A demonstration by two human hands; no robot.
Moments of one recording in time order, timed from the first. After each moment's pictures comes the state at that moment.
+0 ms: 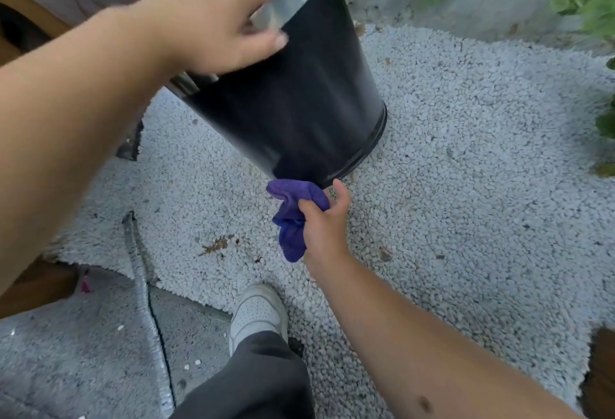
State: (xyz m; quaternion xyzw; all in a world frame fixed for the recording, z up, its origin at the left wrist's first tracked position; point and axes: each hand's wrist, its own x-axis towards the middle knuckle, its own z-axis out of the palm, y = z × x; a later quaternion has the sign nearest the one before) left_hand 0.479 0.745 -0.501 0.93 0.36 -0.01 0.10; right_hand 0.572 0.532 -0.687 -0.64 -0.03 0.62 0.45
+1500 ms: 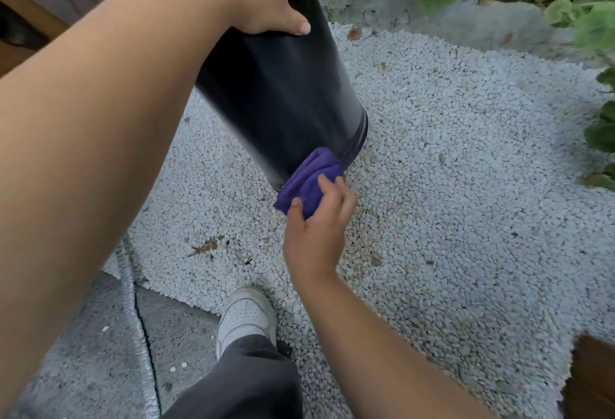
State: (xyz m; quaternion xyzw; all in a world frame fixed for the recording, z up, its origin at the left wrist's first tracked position) left_hand 0.537 0.788 -0.516 0.88 0.45 -0.12 0.04; right_hand 0.573 0.520 -0.661 -0.76 -0.36 0.36 0.41
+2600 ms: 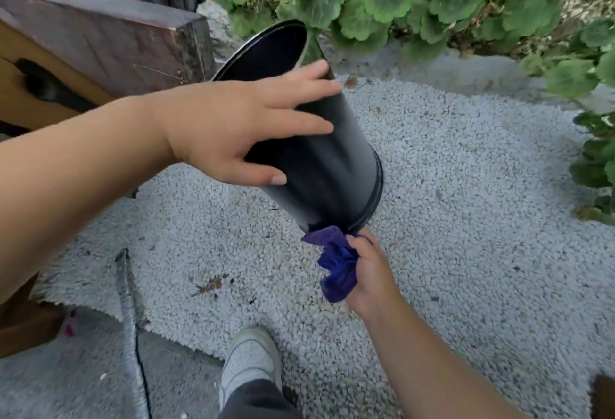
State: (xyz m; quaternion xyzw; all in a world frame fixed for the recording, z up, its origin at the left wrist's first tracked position) left_hand 0.481 0.733 -0.504 0.99 0.09 -0.04 0.12; right_hand 0.643 0.528 -0.685 -0.49 0.06 0.68 0.54
